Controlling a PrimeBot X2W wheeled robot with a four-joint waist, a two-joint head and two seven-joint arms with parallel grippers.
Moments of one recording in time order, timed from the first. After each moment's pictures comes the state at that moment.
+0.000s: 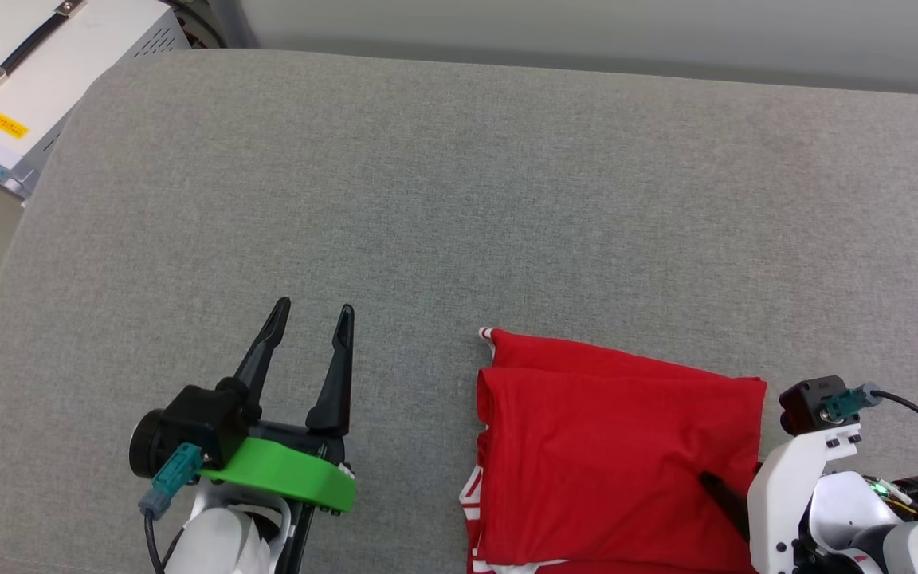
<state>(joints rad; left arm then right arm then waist) -0.10 0.13 -0.18 0.05 -0.28 -0.13 -0.26 0.01 -0.19 0.09 -0.07 0.35 0.13 0.81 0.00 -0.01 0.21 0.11</state>
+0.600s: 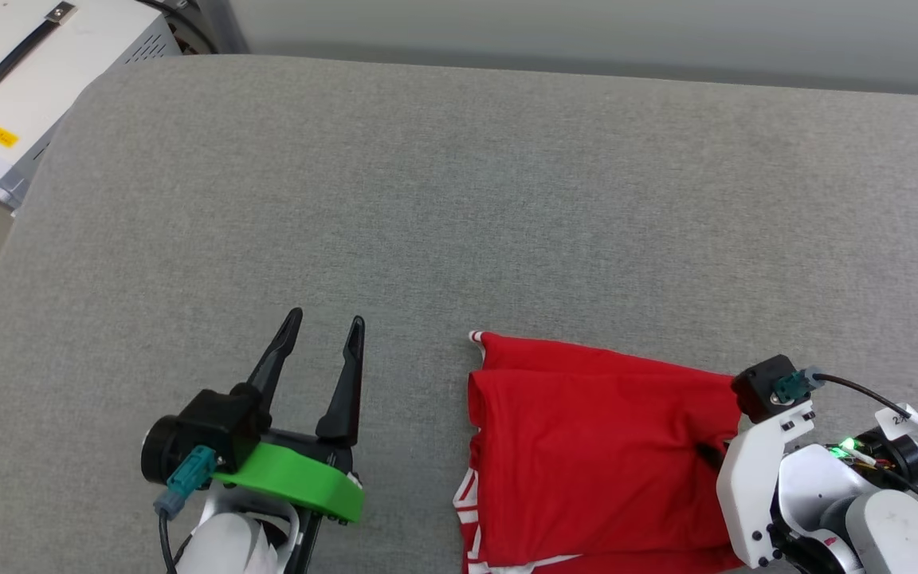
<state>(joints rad) -0.10 0.14 -0.20 0.08 -0.29 -0.13 -0.26 -0.10 -0.29 0.26 0.02 0.33 0.13 0.69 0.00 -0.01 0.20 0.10</state>
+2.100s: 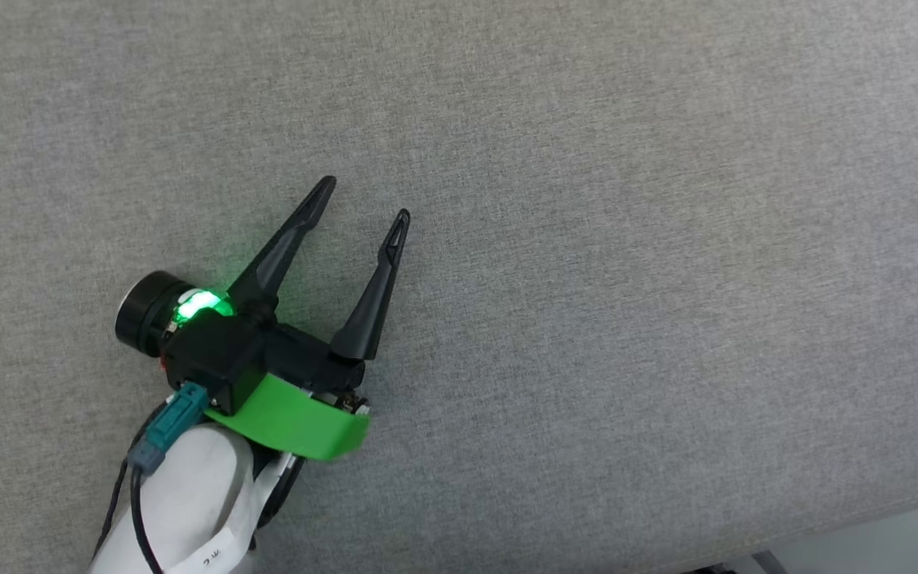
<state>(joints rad) -0.30 0.30 -0.36 -0.13 -0.27 -0.12 -0.23 -0.68 -0.80 -0.03 0.74 0.03 0.13 0.11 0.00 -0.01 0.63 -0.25</state>
